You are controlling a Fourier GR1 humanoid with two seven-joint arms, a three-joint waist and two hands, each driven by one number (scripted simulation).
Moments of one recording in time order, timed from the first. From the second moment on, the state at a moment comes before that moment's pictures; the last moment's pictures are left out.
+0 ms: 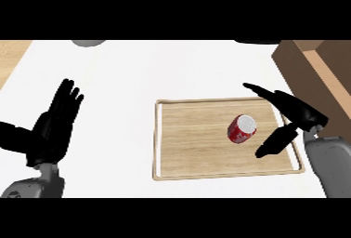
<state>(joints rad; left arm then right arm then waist) -0.10 0.17 0.03 -1.67 0.17 0.15 0.21 -0.37 -0.34 0.06 -1.48 0.30 0.58 0.36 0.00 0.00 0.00</state>
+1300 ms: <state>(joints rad) -0.10 0.12 0.06 -1.64 0.12 0.10 0.19 -0.37 -0.23 0.06 -1.38 0.48 0.60 0.26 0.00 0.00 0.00</state>
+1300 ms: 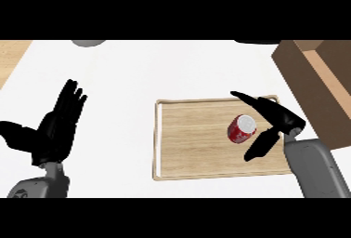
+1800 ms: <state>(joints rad) -0.12 0.12 0.08 -1.64 0.12 0.09 0.21 -0.36 -0.23 0.10 -1.34 0.59 0.53 0.12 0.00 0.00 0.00</state>
